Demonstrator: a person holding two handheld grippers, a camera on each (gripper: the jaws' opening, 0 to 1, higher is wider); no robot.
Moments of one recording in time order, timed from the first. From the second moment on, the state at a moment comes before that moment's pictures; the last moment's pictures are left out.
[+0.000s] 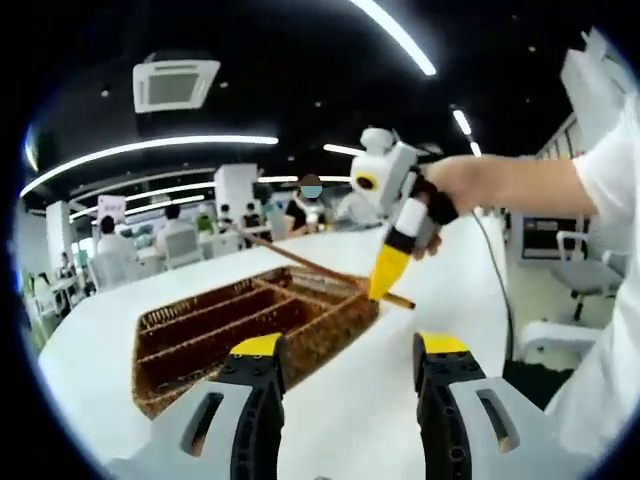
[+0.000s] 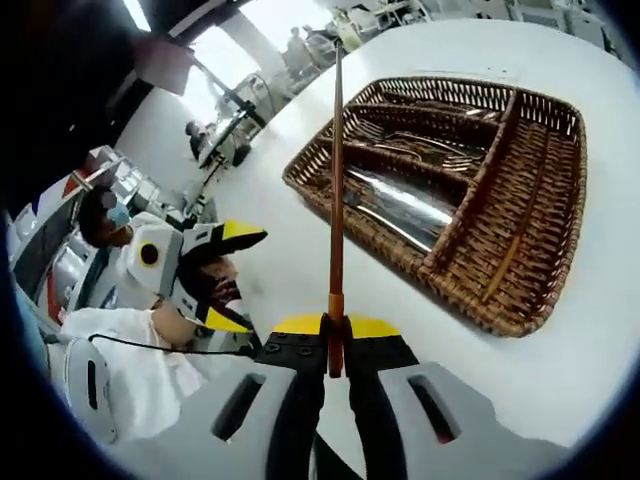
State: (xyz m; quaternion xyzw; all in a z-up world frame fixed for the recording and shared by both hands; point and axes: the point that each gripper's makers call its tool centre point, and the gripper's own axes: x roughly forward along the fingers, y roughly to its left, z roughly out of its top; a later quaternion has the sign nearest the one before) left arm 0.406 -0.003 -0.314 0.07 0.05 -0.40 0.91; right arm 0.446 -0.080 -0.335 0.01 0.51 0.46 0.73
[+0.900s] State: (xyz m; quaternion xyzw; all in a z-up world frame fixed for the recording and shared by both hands) left arm 0.407 -0.005 -0.312 0.09 0.05 -0.40 0.91; right arm 0.534 -0.136 -0.360 0.01 0.62 0.23 0.75
